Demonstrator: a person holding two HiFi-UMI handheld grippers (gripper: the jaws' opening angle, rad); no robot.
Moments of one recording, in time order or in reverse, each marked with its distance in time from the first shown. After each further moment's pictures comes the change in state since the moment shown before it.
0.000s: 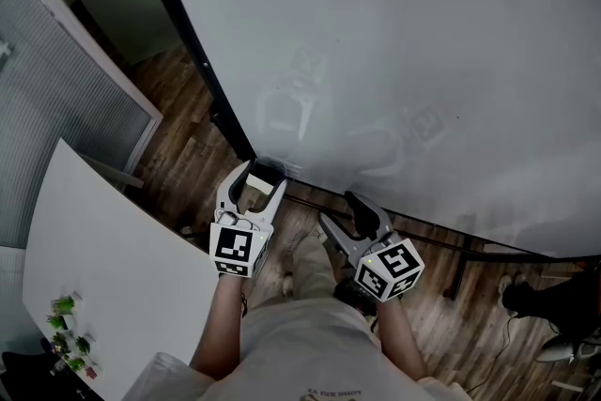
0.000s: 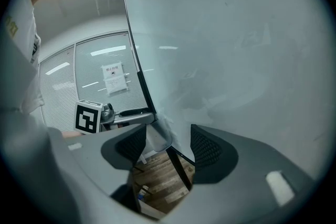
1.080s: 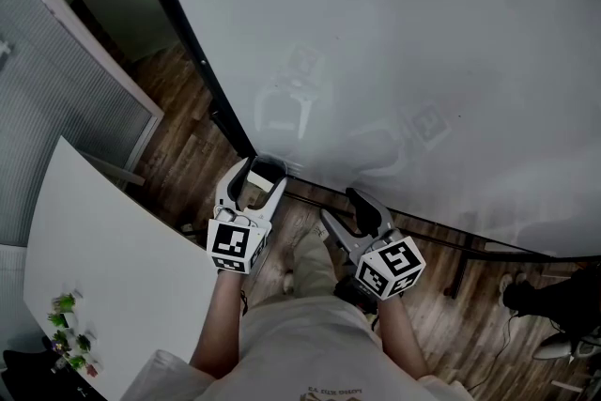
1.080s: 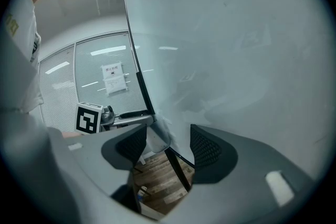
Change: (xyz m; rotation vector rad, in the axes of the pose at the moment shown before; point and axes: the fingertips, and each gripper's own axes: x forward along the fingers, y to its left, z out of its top) left arm 0.003 0.003 -0.009 -0.036 0.006 -0.011; right arm 0.000 -0.004 0.003 -0.008 -0.007 -0.005
